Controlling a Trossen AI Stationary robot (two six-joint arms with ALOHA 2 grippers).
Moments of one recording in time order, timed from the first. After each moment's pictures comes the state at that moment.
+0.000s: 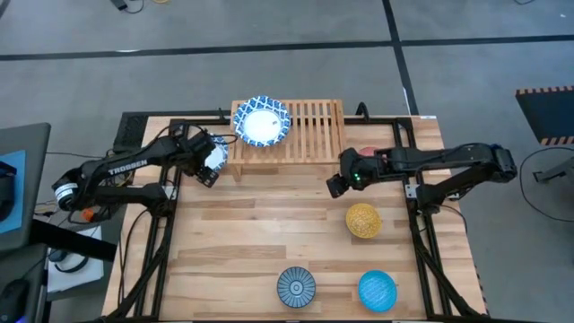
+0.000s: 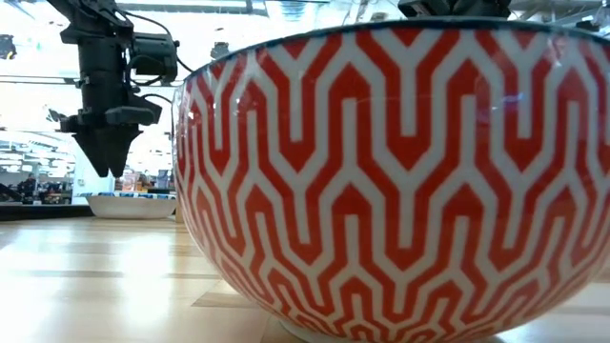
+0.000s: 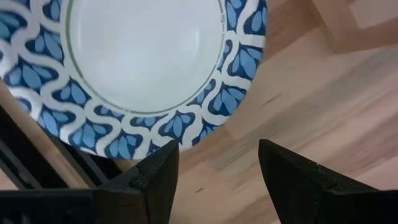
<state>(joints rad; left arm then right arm) 0.61 1.05 0.69 -0.95 -0.12 -0.38 0.00 1.25 1.06 -0.75 0.18 1.00</state>
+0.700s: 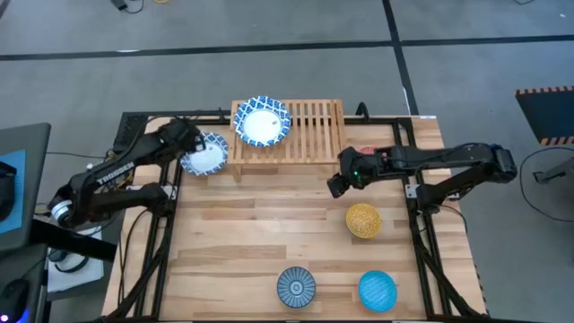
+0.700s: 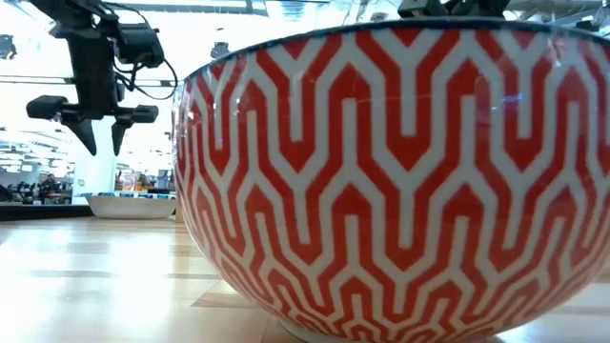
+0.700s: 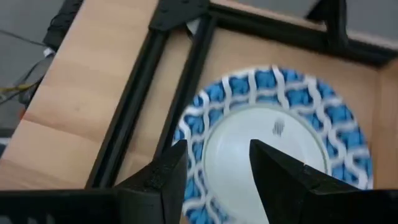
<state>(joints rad) 0.81 0.91 0.69 -0.89 -0.52 -0.95 -0.03 1.25 1.06 -0.76 0.16 0.93</state>
